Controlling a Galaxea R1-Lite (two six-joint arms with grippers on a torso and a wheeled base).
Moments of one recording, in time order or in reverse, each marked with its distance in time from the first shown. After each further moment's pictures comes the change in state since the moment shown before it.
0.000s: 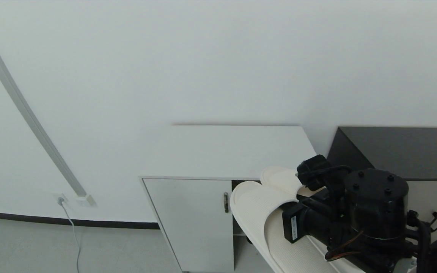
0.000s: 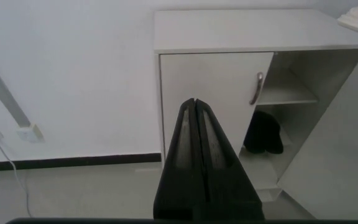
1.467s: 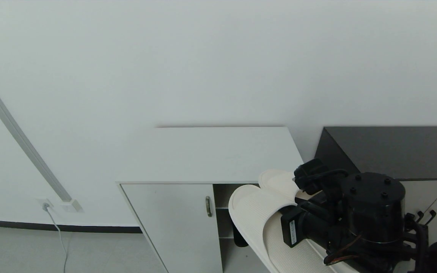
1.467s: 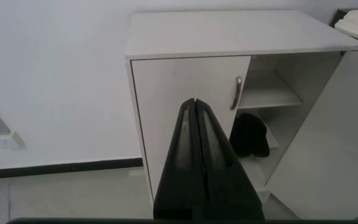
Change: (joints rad) left arm 0.001 0.000 0.000 0.000 0.000 -0.001; right arm 0.019 0.005 0.006 0.001 0.004 -0.014
